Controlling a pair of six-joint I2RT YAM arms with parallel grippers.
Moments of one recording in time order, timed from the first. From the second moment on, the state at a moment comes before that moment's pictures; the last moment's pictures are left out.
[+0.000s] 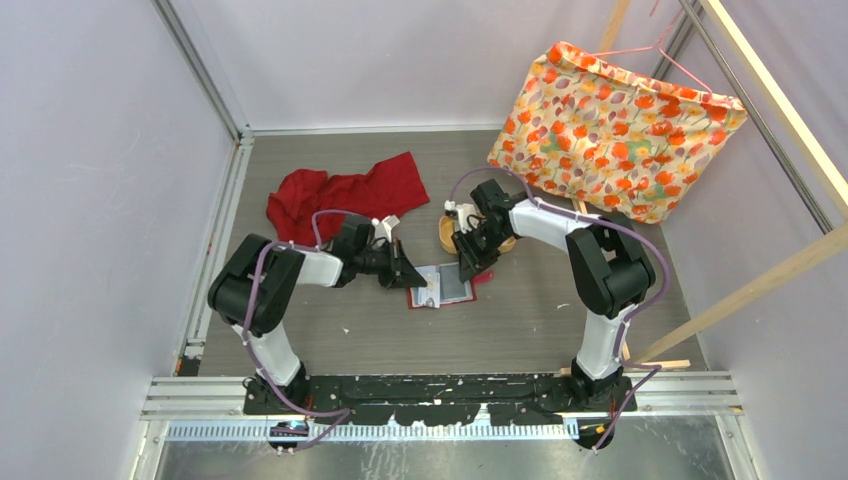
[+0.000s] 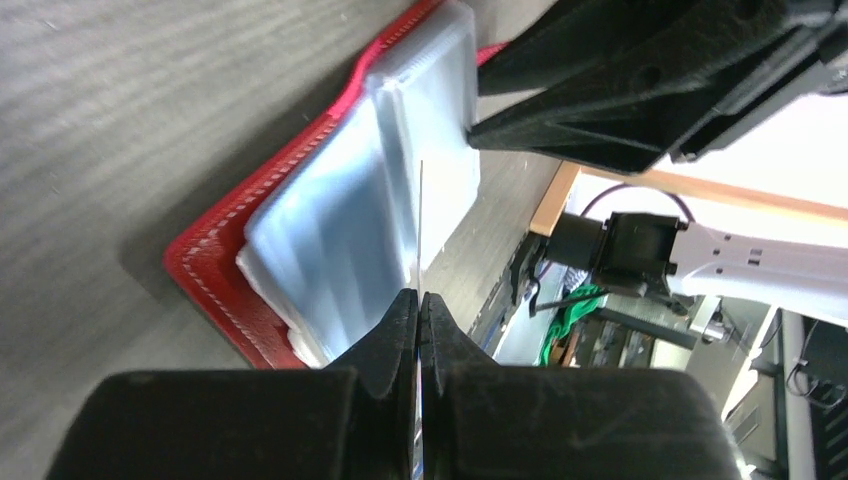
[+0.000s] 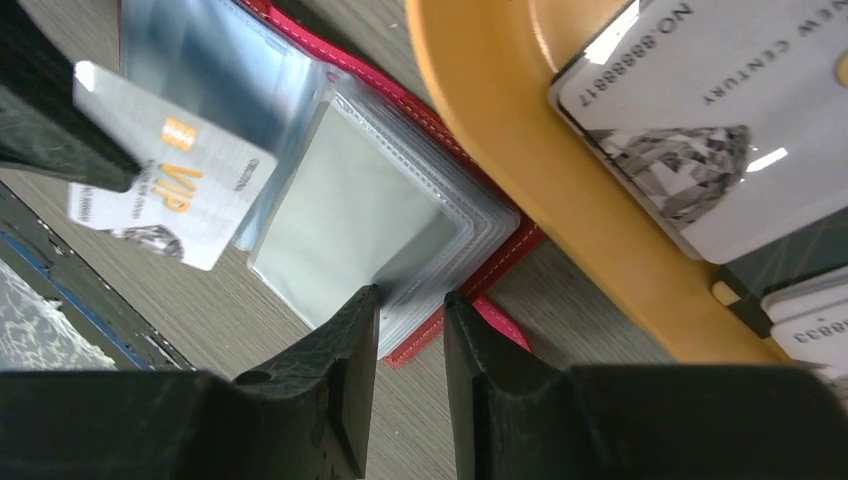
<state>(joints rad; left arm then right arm) -0.43 1.77 0.67 0.37 0.82 -0.83 0.49 1.87 1.21 -0.63 -0.47 -0.08</state>
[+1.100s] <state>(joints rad) -0.43 1.76 0.78 -0.04 0.92 -0.57 0.55 1.89 1.24 -0.68 -0.48 -0.21</state>
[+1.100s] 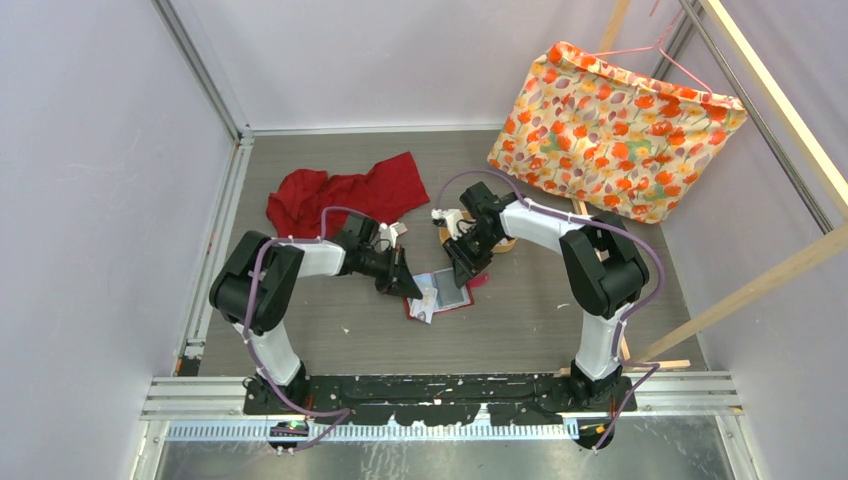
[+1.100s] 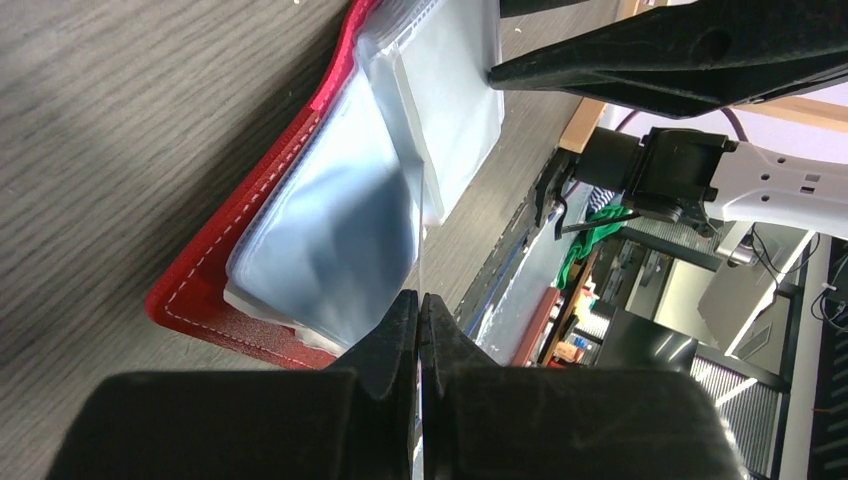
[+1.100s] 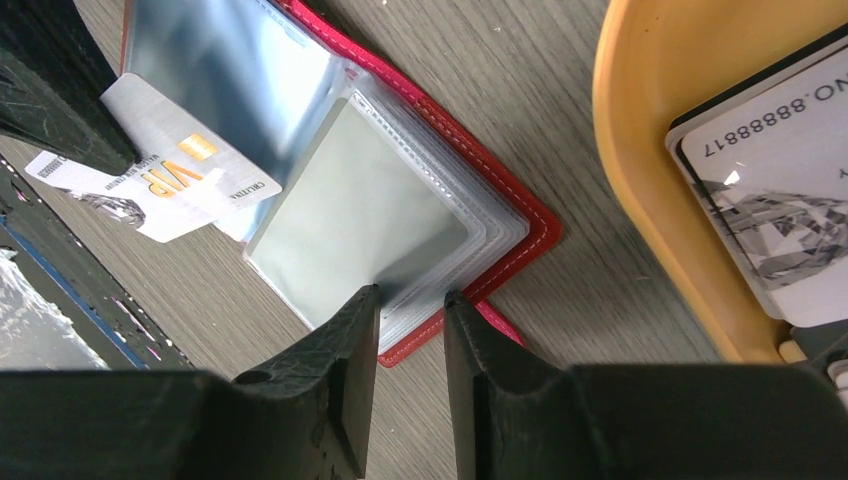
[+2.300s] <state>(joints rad) -0.42 1.79 0.78 -0.02 0.90 -0.64 0.55 1.89 1.24 -0.69 -0.48 -0.21</state>
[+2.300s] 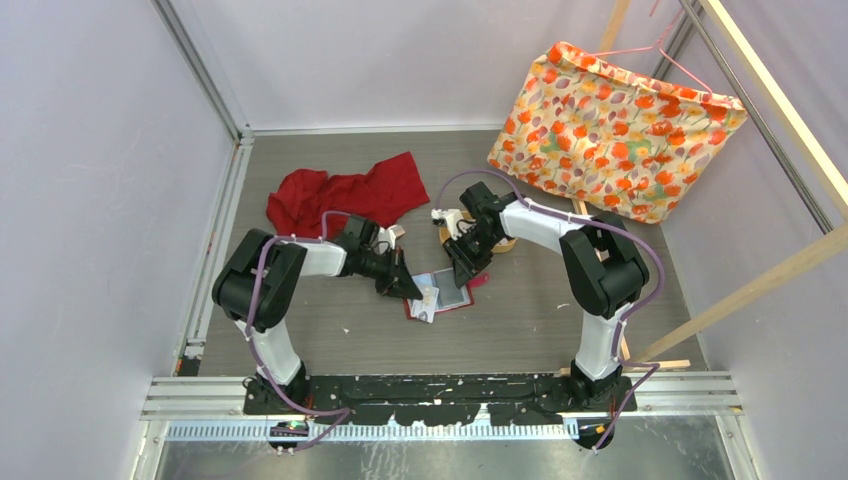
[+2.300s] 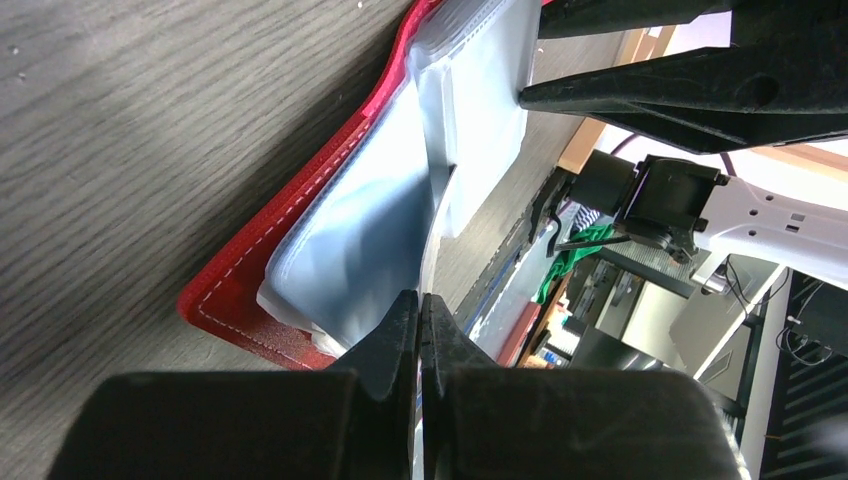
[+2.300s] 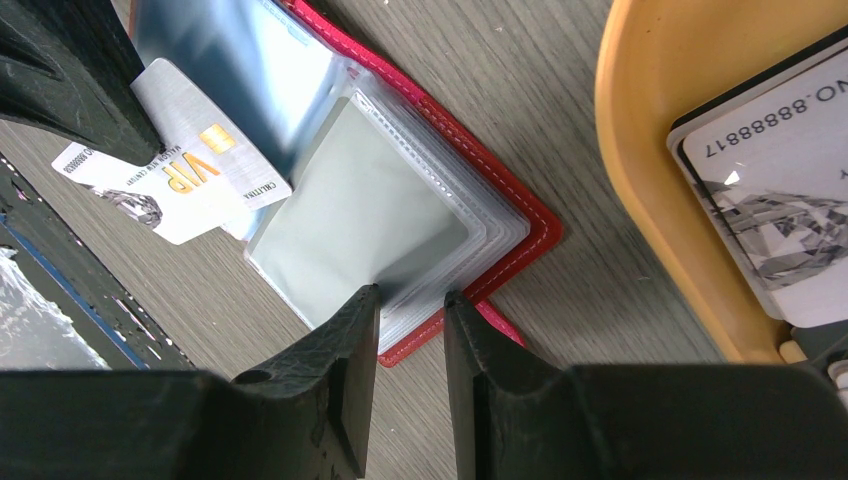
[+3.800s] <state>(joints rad) -0.46 1.78 0.74 0.20 0.74 -0.84 0.55 1.89 1.25 -0.69 -0.48 -0.21</state>
